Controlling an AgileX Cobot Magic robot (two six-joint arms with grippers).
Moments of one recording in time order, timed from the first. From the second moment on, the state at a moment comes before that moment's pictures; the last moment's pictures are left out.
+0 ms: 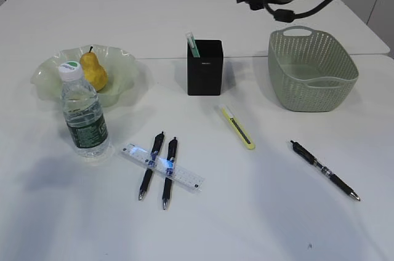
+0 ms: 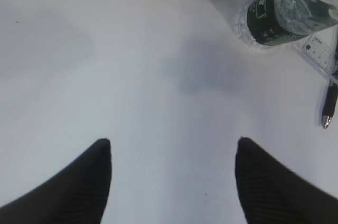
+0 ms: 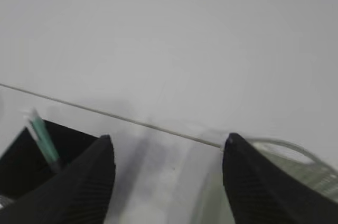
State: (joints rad) left arm 0.11 1.18 -0.88 -0.20 0.93 -0.03; right arm 0.25 2.01 -1.68 -0.53 0.29 0.40
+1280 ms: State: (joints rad) left arm 0.11 1.18 -0.88 -0.20 0.98 -0.03; right arm 0.25 1.84 -1.68 0.14 1.04 -0.12
